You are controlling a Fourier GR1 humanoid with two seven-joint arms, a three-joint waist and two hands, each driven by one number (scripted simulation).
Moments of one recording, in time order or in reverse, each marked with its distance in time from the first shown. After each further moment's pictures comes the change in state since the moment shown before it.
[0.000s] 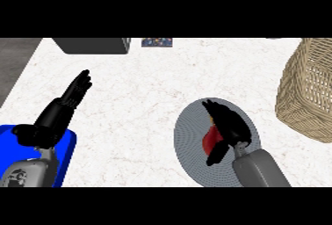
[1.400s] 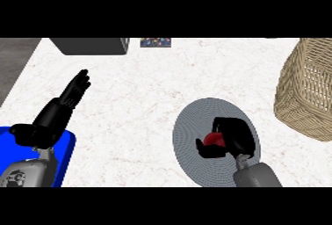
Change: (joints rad) left arm 0.001 -0.014 0.018 -0.019 -0.015 -0.014 0.021; right arm 0.112 0.040 -0.022 -0.027 0.181 -0.208 0.066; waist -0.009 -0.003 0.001
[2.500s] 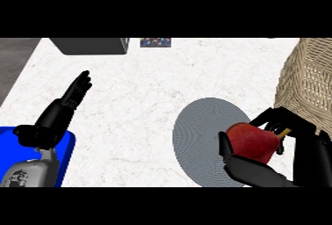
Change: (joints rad) left arm 0.005 -0.008 -0.002 0.011 -0.013 0.001 -0.015; right arm 0.092 0.045 0.008 -0.905 -0.261 -0.072 0.361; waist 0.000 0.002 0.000
